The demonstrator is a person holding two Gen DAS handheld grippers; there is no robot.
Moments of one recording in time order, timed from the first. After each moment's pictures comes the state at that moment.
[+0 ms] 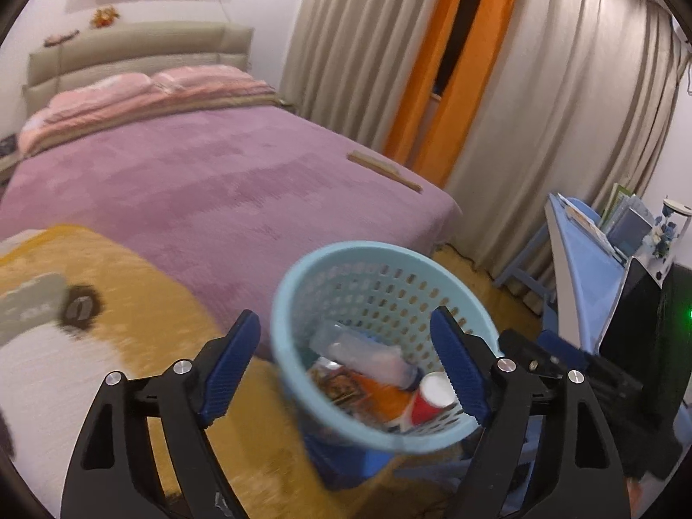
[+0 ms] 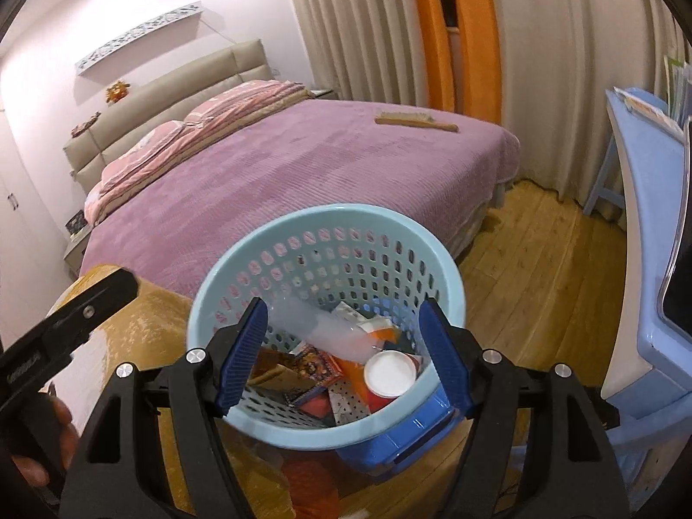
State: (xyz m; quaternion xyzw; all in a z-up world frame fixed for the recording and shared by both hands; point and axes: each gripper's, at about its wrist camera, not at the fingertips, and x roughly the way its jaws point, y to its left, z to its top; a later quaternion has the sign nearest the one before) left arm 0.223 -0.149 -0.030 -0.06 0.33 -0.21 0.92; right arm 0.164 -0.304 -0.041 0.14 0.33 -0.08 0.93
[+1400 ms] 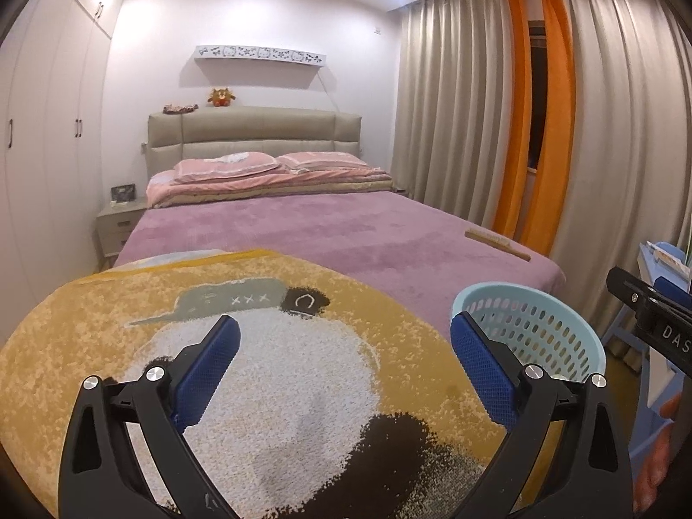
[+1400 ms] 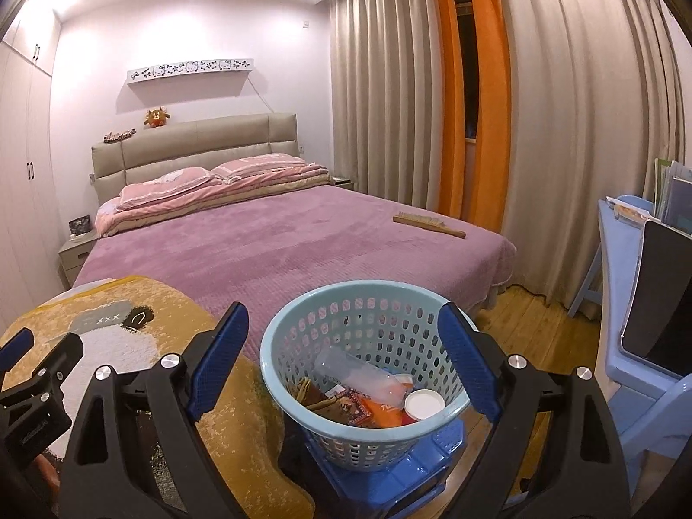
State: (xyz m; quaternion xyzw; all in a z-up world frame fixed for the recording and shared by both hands) left arm 0.118 -0.045 -0.033 -0.03 0.19 -0.02 0.98; right arm 0.103 -0.206 -0.008 0.03 0.18 -0.10 0.98
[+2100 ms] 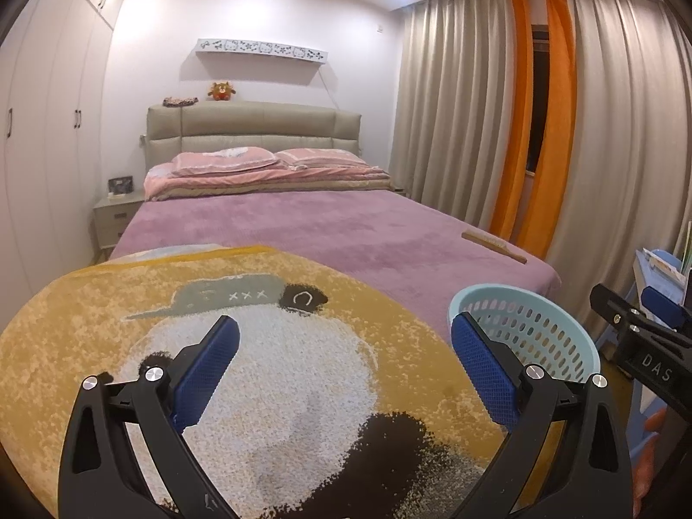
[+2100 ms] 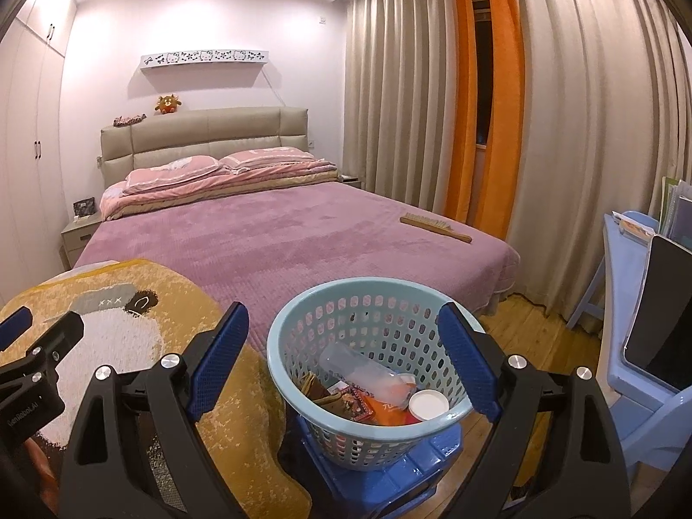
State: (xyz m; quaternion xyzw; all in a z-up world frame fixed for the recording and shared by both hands) left arm 0.119 -0.036 -0.032 -0.05 0.20 -0.03 0.98; right arm 0.108 -0.194 -0.013 0.01 0.19 -0.09 0.98
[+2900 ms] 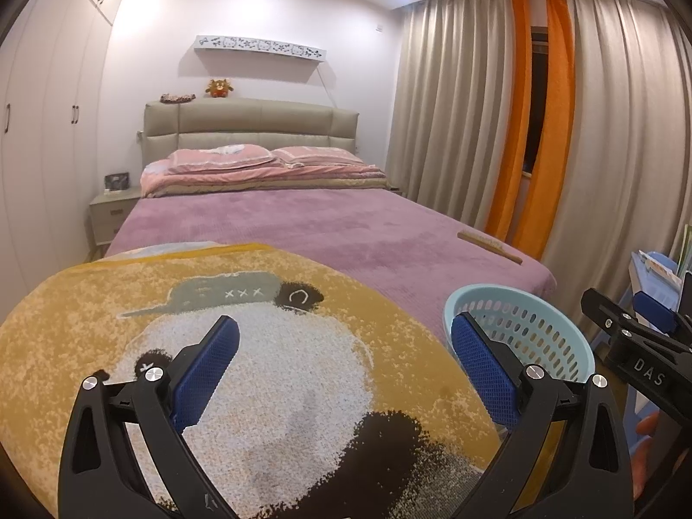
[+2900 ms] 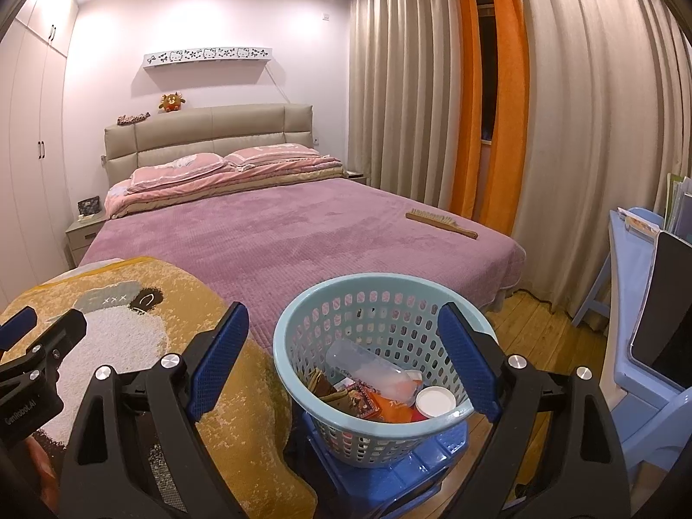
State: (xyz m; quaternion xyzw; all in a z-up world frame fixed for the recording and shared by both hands) left arm 0.117 -0.038 -0.031 -0.05 0.20 -0.04 0.98; right arm 0.110 -0.193 -0.014 0.01 0.20 -0.08 0.98
